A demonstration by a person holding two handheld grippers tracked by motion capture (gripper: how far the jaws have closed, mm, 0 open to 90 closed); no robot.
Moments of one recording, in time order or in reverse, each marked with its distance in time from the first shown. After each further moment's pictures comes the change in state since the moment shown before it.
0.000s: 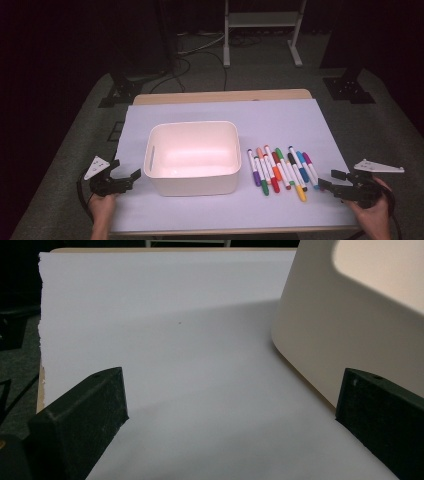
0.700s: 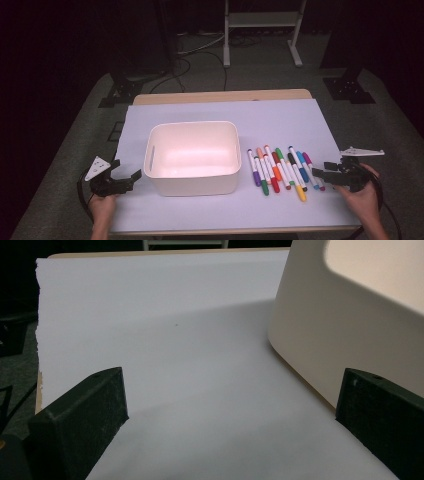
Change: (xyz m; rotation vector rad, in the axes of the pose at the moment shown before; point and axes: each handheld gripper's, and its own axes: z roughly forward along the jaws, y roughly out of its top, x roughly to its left) left arm -0.002 0.000 -0.001 -0.003 -0.006 0.023; right arm -0.011 0.027 0.034 0.118 -0.095 0.012
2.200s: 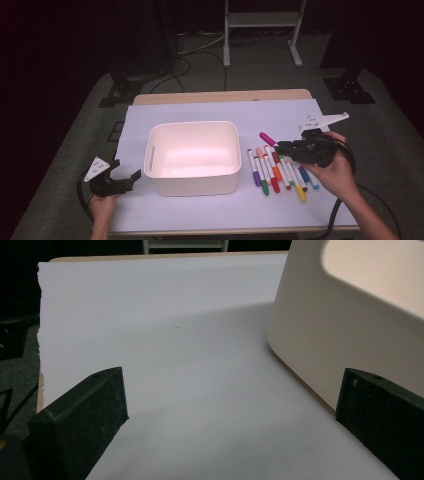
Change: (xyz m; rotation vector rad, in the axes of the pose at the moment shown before) left arm 0.000 -0.001 -0.001 -0.017 0.000 0.001; right arm 0.146 0.116 -0.031 -0.011 0.219 -0.330
